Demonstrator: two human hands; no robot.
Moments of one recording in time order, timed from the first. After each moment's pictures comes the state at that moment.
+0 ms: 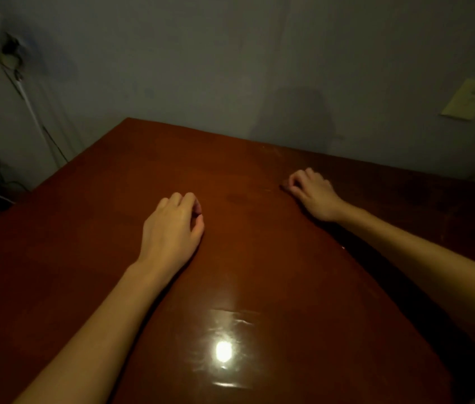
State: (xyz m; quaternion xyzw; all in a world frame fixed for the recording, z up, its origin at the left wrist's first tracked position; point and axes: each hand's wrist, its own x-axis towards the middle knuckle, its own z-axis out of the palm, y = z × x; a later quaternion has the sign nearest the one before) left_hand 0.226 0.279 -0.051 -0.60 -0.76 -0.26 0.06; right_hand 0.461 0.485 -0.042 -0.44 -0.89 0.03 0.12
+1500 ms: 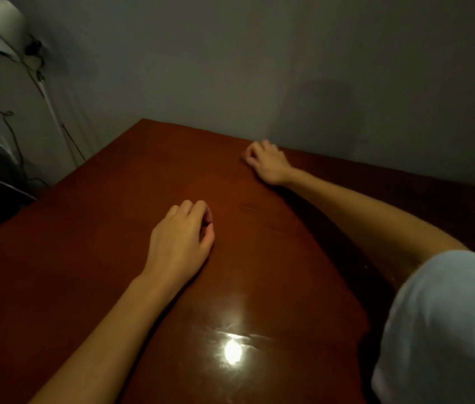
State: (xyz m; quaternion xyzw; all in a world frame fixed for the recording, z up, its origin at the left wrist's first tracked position) left_hand 0.226 0.278 -0.051 -0.60 -0.75 -0.26 0.05; right_hand 0.322 0.553 -0.043 -0.41 -0.90 0.06 0.12
